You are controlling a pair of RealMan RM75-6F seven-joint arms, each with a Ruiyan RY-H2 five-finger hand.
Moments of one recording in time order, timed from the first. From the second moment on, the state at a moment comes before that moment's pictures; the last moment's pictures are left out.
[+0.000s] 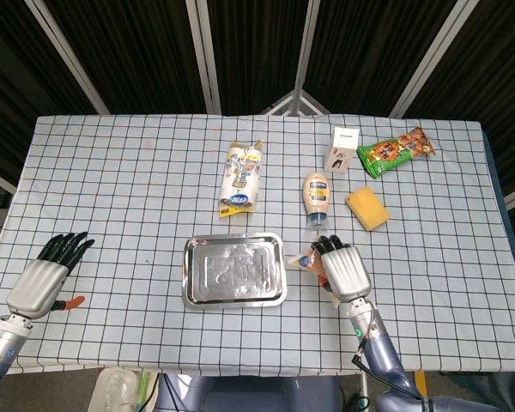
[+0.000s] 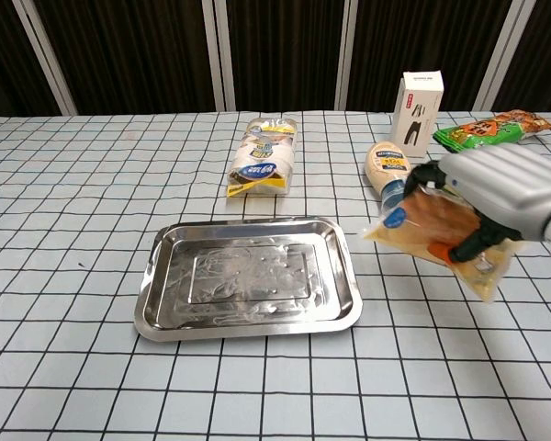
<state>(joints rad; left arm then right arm) -0.28 -1.18 0.04 -1.49 1.58 1.30 0.01 0.46 -1.65 0.21 -1.63 -1.25 1.20 -0.76</state>
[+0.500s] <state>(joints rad) -0.28 -1.17 0.02 -1.47 1.57 1.28 -0.05 0.73 -1.98 0.36 -1.48 -1.01 1.15 -0.98</state>
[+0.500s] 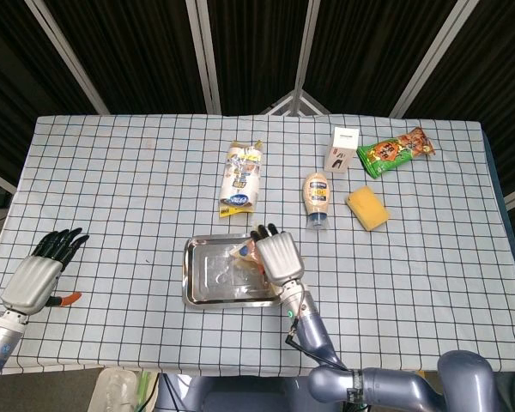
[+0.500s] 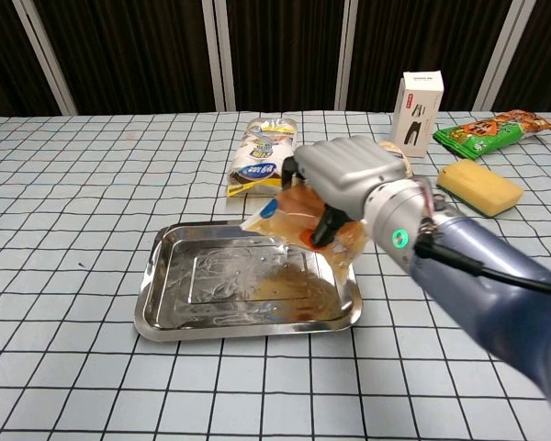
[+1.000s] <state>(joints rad) -0.28 -1.16 0.03 -1.47 1.57 1.29 -0.09 0.83 -2.19 0.35 -1.34 -0.97 1.23 -1.10</state>
